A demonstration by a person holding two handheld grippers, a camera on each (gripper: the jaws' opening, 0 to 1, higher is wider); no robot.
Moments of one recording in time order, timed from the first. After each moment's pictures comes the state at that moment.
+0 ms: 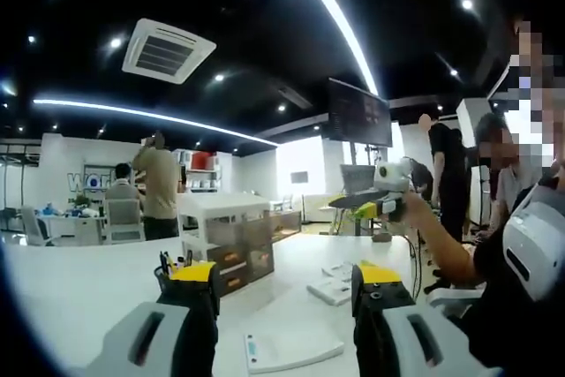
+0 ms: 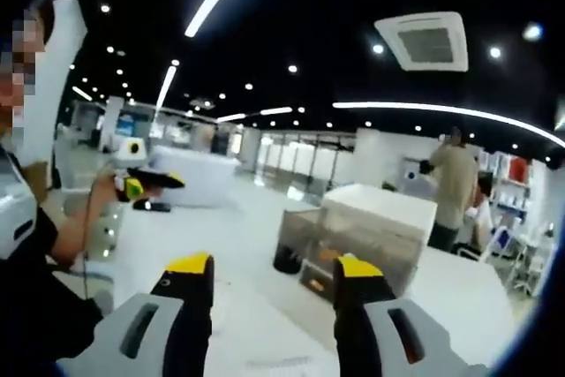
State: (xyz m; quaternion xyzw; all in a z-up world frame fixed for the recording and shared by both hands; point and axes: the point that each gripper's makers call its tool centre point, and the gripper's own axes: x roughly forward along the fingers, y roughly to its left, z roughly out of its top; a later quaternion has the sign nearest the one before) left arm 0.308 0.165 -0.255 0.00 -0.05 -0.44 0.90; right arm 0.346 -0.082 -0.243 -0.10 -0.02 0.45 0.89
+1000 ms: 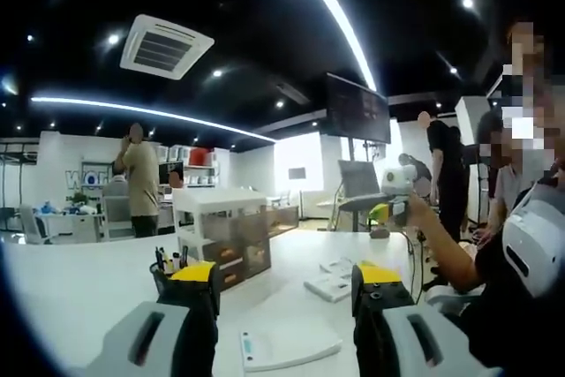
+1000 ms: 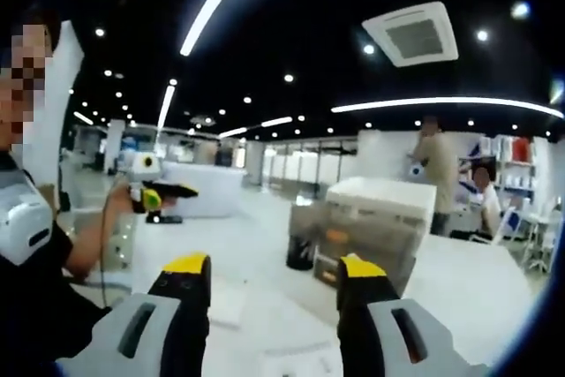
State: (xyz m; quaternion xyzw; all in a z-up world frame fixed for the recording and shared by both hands) left arm 0.307 0.156 -0.261 0.01 -0.04 -0.44 0.90; right arm 0.327 -0.102 -0.257 -0.05 -0.02 0.47 0.88
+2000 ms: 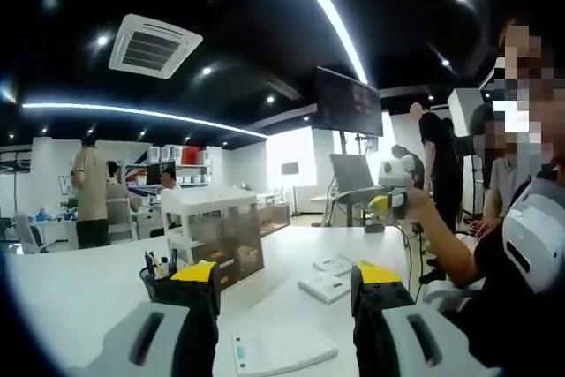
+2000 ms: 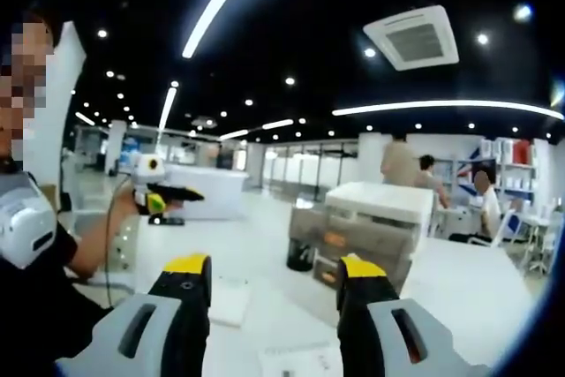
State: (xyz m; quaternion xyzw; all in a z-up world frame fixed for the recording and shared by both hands) left arm 0.306 0.132 -0.257 0.03 -0.04 -0.46 0.89; right arm 0.319 -0.110 -0.252 -0.05 -0.03 0.47 0.88
